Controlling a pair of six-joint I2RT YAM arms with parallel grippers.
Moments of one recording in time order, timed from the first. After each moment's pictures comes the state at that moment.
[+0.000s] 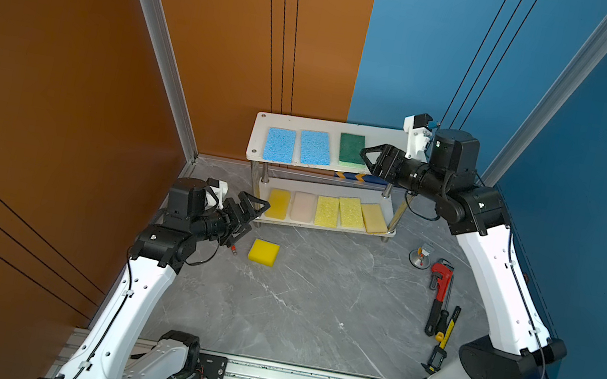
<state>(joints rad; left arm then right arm) -0.07 0.97 1.08 -0.63 0.59 -1.01 0.49 1.58 2.06 -0.81 -0.25 0.54</state>
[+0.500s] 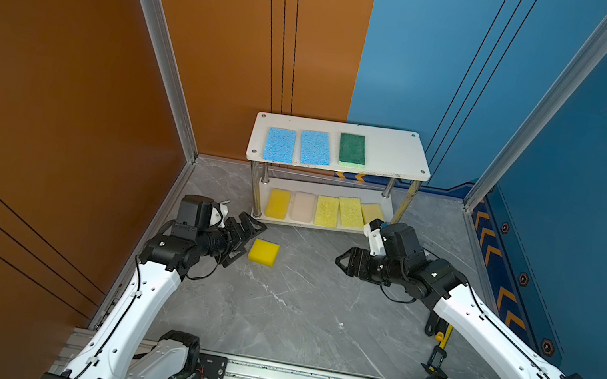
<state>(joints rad) -0.07 0.95 0.93 -0.71 0.55 -0.99 0.67 1.25 1.07 -0.67 -0.25 0.72</state>
